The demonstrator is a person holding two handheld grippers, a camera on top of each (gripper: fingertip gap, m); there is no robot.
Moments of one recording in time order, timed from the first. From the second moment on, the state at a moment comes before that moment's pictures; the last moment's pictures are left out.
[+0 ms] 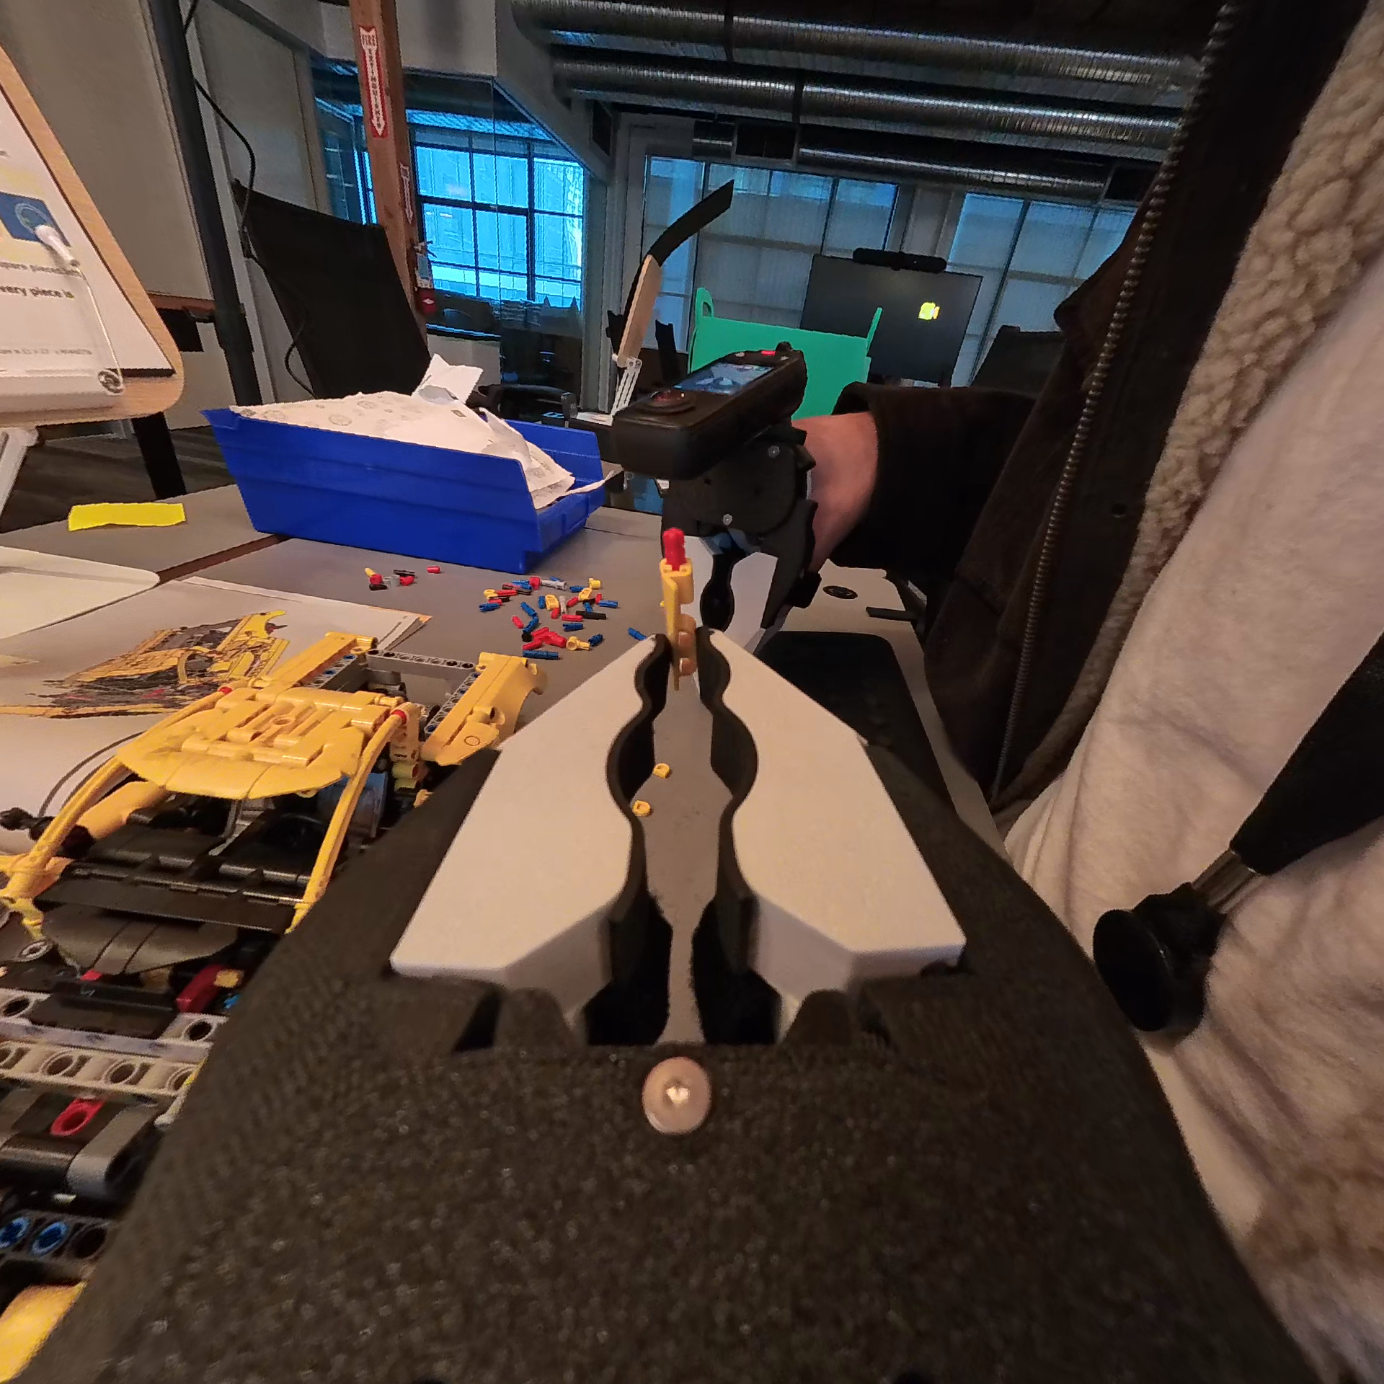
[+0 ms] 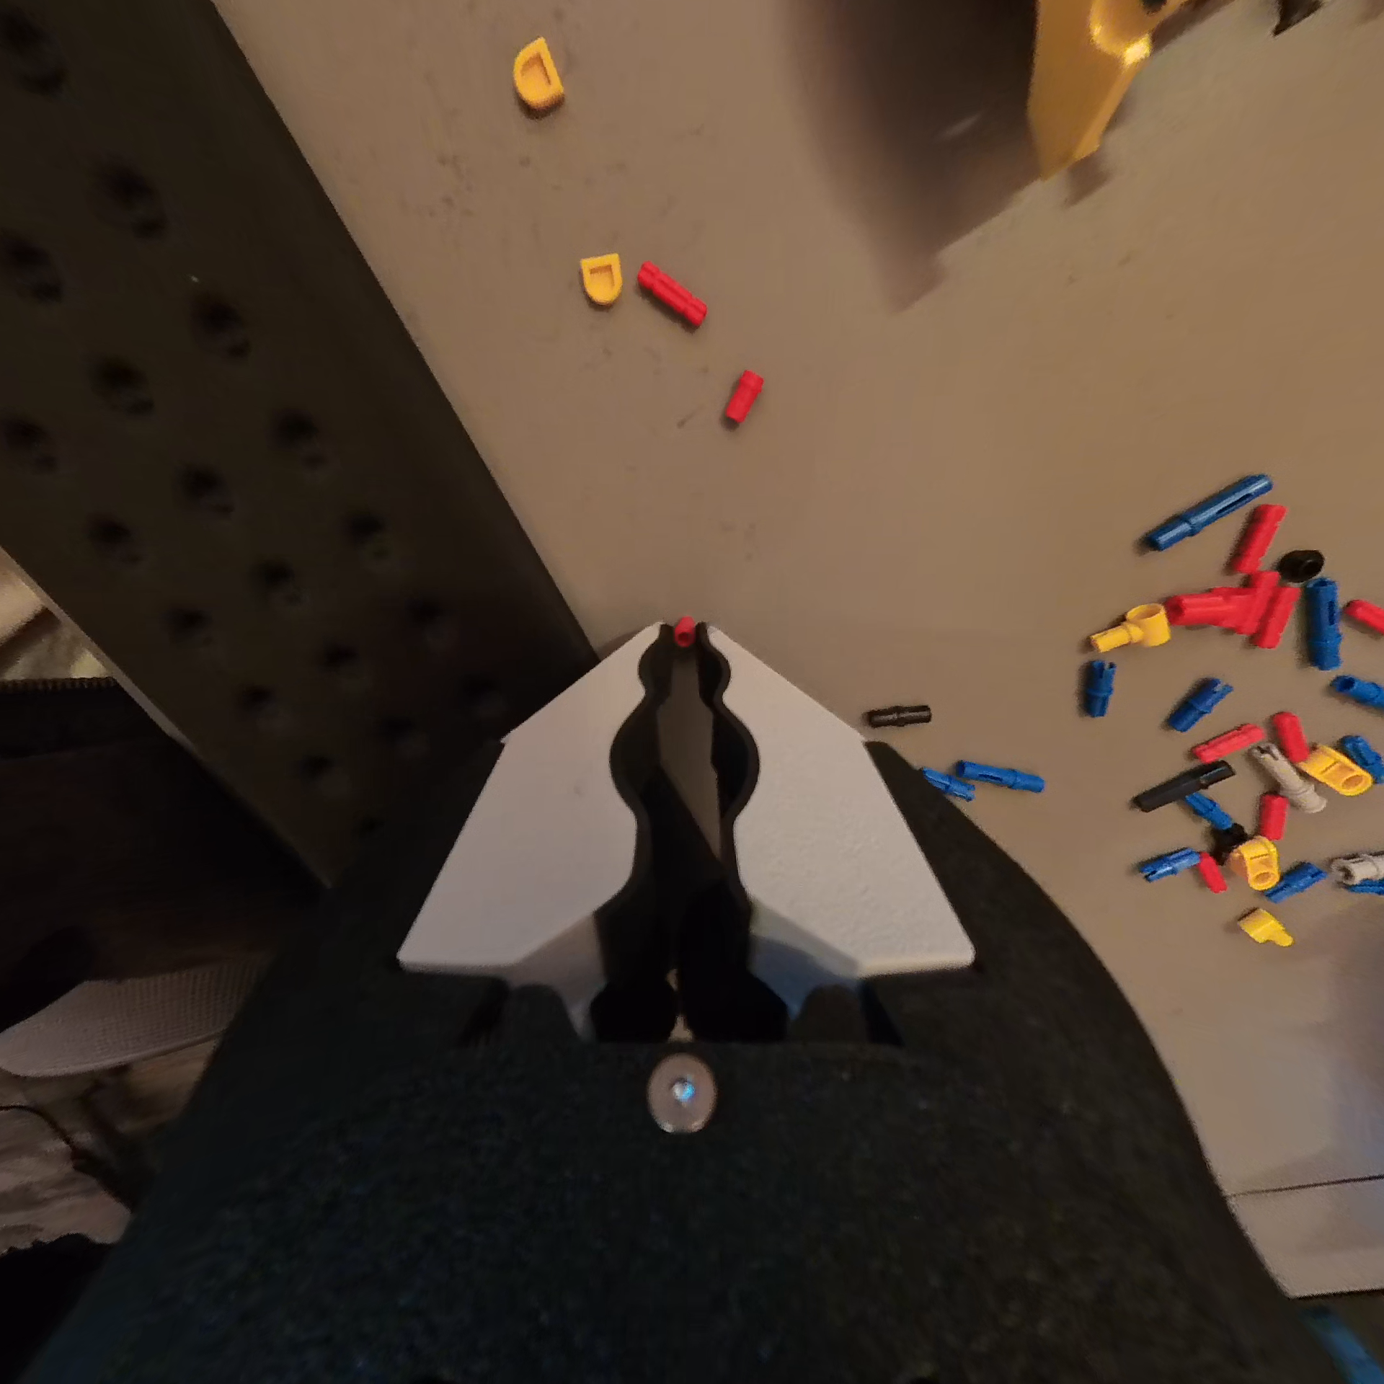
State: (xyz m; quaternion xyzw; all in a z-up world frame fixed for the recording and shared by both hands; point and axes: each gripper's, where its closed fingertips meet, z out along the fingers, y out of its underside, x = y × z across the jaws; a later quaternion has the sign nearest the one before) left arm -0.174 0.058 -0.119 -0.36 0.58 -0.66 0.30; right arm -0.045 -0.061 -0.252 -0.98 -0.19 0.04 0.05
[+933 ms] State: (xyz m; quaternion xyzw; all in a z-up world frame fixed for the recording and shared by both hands) left arm -0.185 0.056 -0.098 -0.32 0.56 -0.70 0.32; right arm -0.187 0.060 -0.109 -0.79 -0.21 0.32 0.48
